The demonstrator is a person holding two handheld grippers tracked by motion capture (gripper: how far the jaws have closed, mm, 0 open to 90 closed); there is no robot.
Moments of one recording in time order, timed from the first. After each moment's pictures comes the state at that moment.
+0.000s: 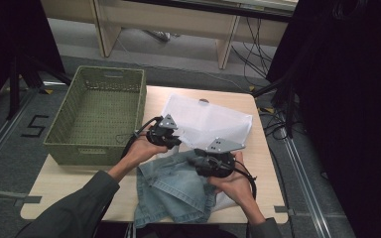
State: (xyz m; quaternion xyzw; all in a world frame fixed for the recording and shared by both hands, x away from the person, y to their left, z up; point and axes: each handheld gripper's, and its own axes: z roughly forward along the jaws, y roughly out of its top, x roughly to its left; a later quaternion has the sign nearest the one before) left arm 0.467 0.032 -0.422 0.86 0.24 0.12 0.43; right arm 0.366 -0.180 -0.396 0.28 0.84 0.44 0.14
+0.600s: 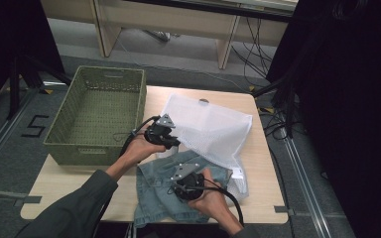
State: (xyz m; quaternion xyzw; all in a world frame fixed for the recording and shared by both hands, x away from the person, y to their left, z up) left arm 0.468 0.036 -0.425 0.86 0.25 0.09 0.43; right arm 0.347 -0.123 -0.462 0.22 0.92 0.28 0.13
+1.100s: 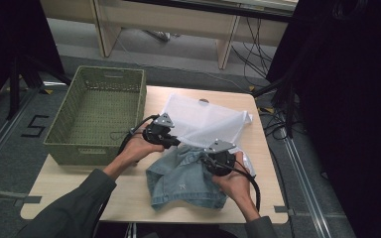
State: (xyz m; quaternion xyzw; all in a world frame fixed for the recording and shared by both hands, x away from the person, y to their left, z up) left arm 0.463 0.039 -0.416 0.86 0.24 0.09 0.44; right arm 0.388 -0.192 -0.423 0.34 0.86 0.30 0.23
